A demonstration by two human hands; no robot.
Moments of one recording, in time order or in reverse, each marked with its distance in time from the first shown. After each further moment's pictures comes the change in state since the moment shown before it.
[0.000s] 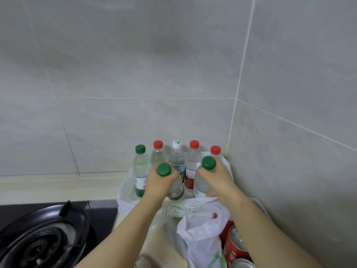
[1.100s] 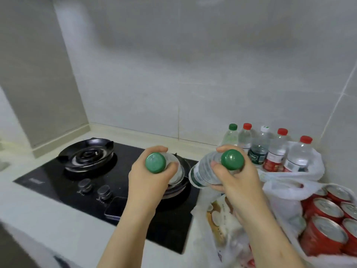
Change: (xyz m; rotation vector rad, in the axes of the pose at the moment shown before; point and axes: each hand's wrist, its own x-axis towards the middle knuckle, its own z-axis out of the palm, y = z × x) left_hand -0.247 0.067 -0.237 0.033 0.478 0.192; right_hand -0.242 -0.088 0.131 0.280 -0.257 -0.303
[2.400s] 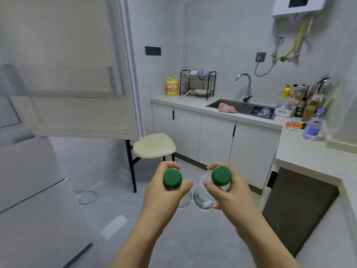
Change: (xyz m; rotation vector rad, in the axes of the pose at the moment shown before) left_hand -0.332 0.059 -0.271 0.466 1.627 -0.152; right_hand -0.310 -0.105 0.285 0.443 -1.899 -0.106
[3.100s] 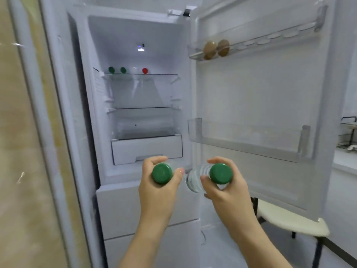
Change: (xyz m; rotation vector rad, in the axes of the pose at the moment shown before) left_hand 0.051 0.025 -0.362 0.004 0.943 0.351; right_hand 0.059 -0.154 0.373 0.437 -0.441 -0.430
